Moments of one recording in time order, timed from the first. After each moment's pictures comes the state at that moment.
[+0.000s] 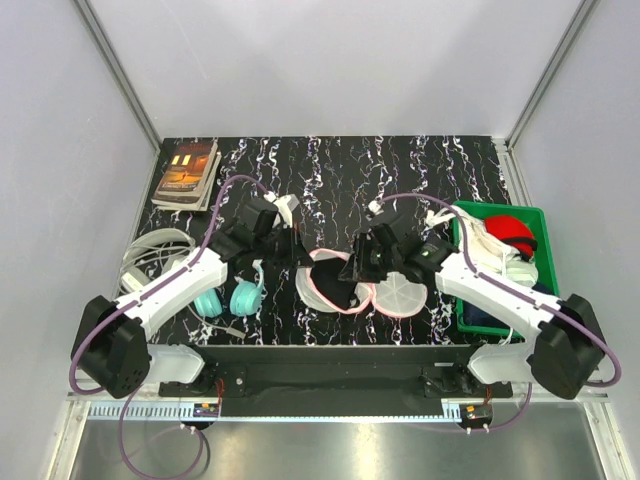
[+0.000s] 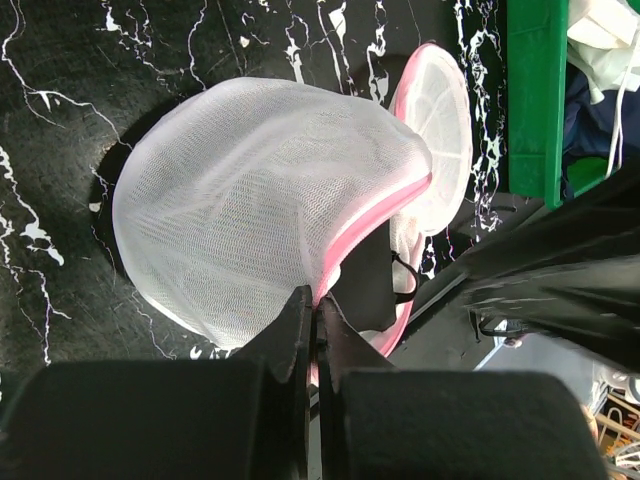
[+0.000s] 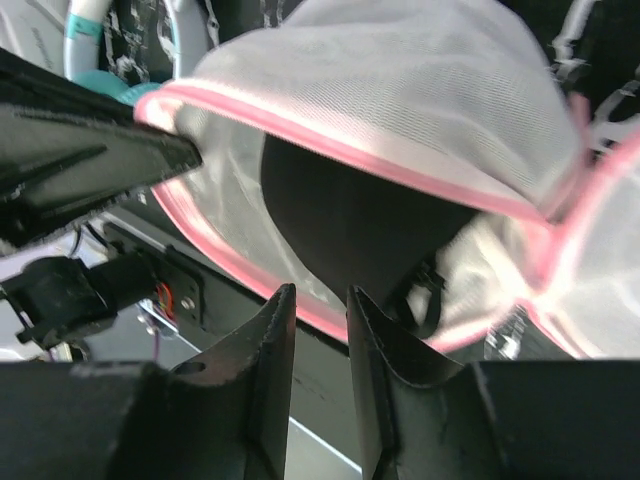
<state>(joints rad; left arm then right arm) -0.58 1.29 0.90 -0.36 0.35 -0.60 0.73 1.29 0.97 -0.49 -0.19 0.78</state>
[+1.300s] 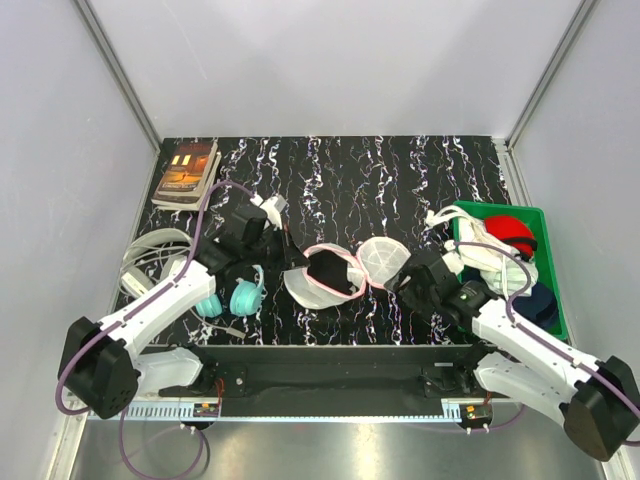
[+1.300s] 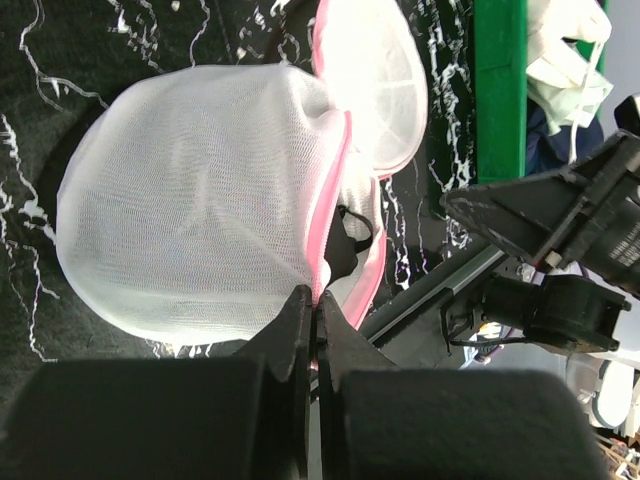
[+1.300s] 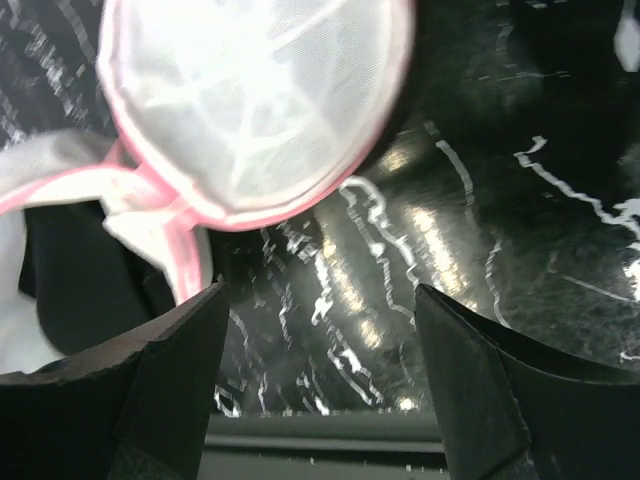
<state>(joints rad) -0.57 1.17 0.84 -0.34 0.31 -0.69 0.66 0.91 0.54 -0.52 0.21 1.20</state>
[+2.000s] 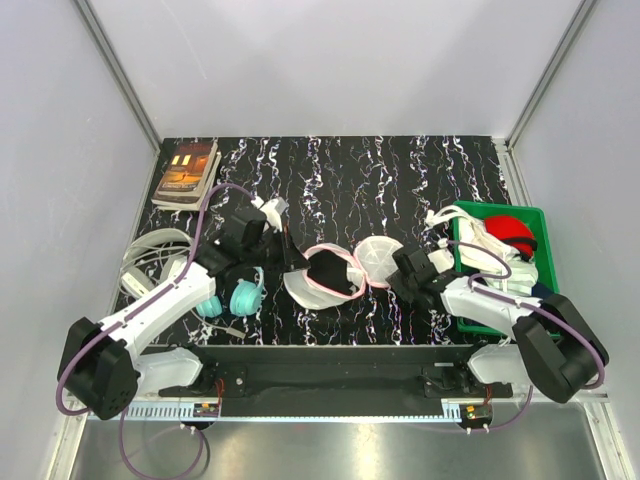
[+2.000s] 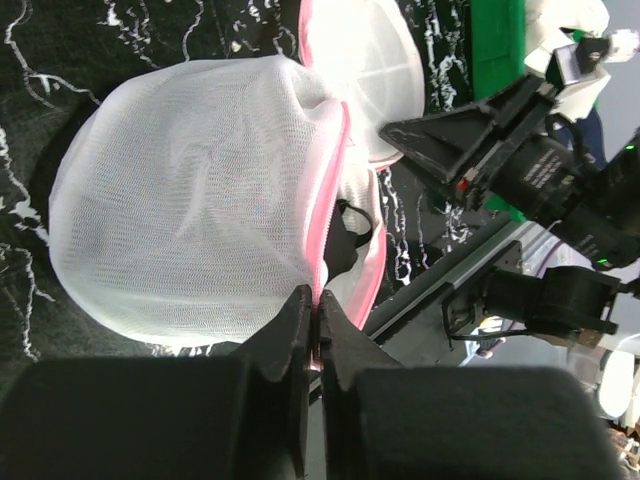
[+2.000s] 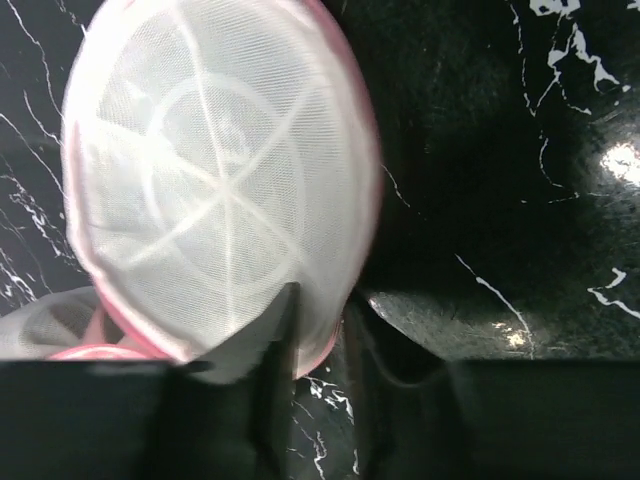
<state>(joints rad) -0.57 1.16 0.81 -0.31 0.34 -0.68 0.60 1.29 0.51 -0.17 0.31 1.35</state>
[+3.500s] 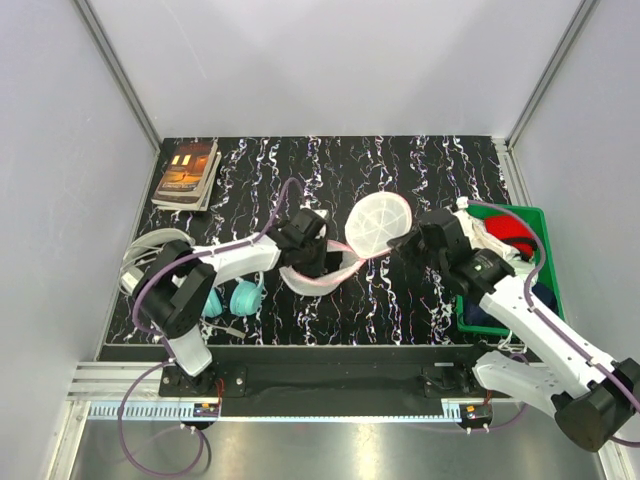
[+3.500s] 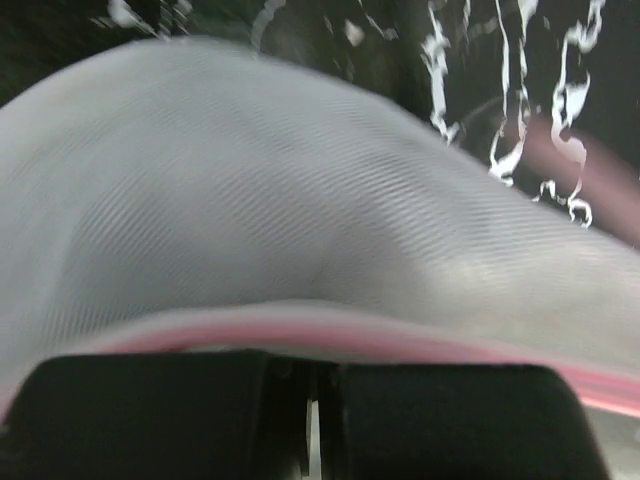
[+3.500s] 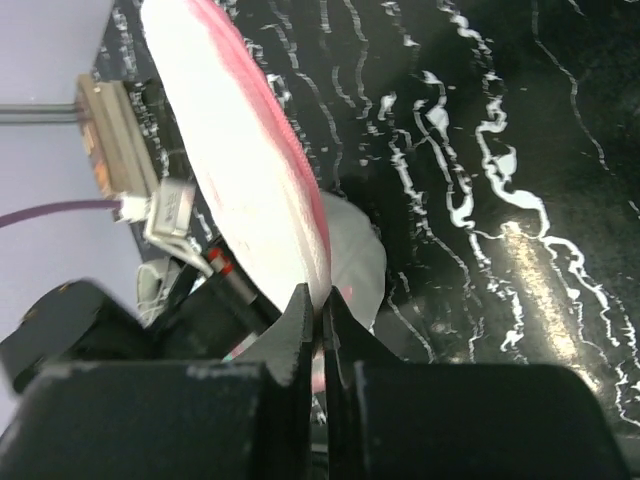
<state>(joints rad) -0.73 1.72 1.03 -0.32 0.10 -0.58 0.60 0.99 0.87 -0.55 0.23 1.25</state>
